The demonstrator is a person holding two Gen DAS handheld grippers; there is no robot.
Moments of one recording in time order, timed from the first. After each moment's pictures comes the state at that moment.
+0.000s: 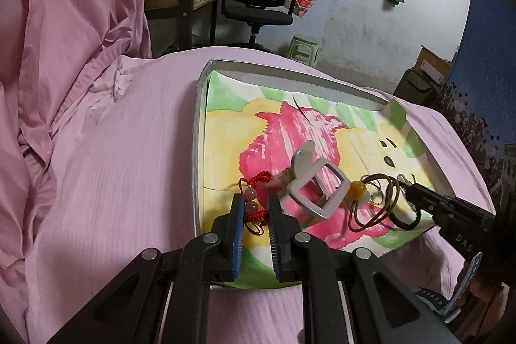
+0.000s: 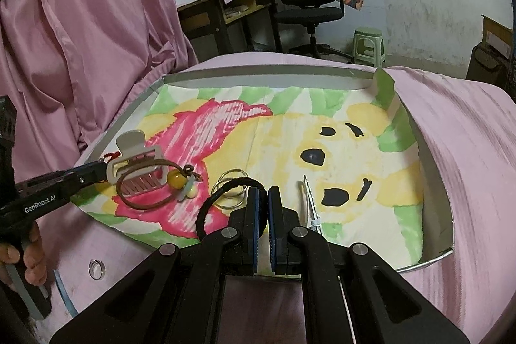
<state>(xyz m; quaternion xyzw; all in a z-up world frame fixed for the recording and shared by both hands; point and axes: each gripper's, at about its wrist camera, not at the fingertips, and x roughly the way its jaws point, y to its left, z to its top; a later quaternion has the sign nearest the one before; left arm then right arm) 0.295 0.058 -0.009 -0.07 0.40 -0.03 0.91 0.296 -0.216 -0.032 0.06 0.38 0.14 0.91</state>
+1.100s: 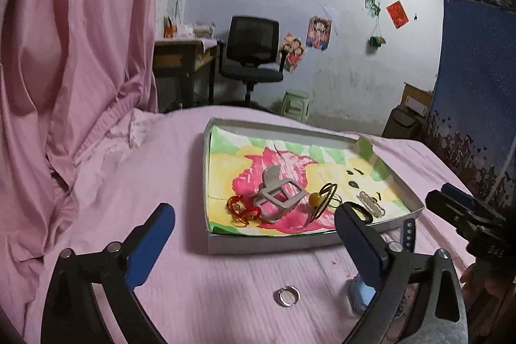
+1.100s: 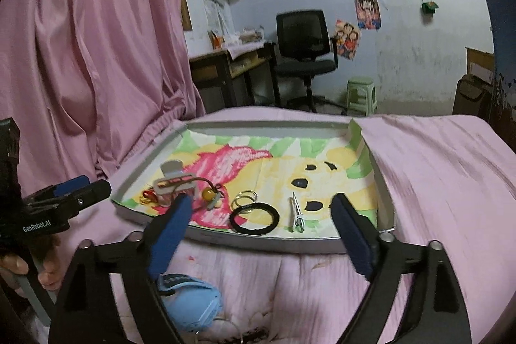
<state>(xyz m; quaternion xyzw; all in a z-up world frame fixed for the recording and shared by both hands) 0.200 0.044 0.029 -0.05 0.26 -0.02 0.97 0.210 -0.245 0.021 0.07 0.25 0.13 0.96</state>
